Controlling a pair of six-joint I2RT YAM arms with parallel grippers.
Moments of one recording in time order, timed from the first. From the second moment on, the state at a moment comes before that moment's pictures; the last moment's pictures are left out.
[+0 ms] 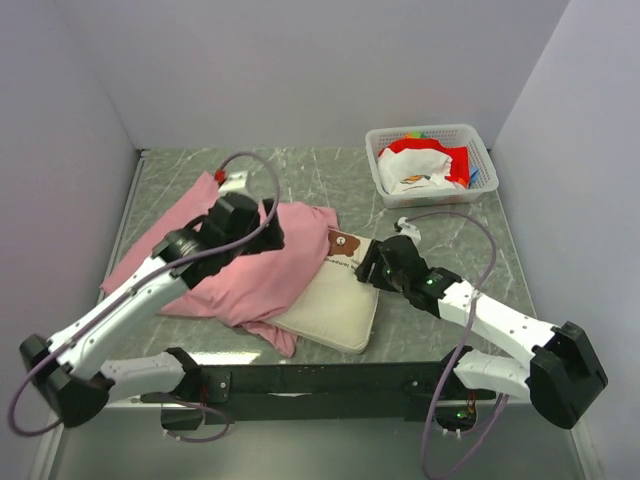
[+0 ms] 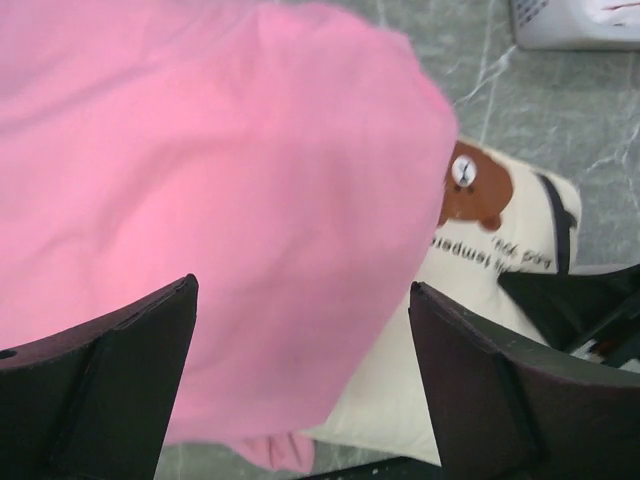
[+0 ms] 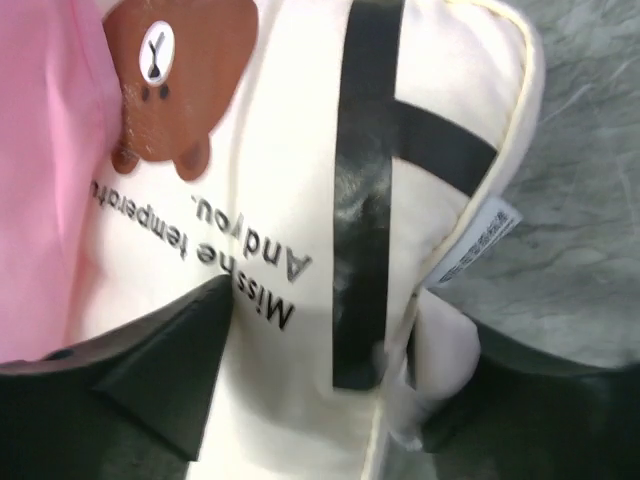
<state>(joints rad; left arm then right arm) -0.72 1.17 1.22 -0.71 -0.35 -0.65 0.66 1.11 0.62 -0.26 0.20 0.83</state>
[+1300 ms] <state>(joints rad) -1.30 0.86 0.45 -0.69 -0.48 -1.44 1.00 0.81 0.35 -0.25 0.15 1.05</state>
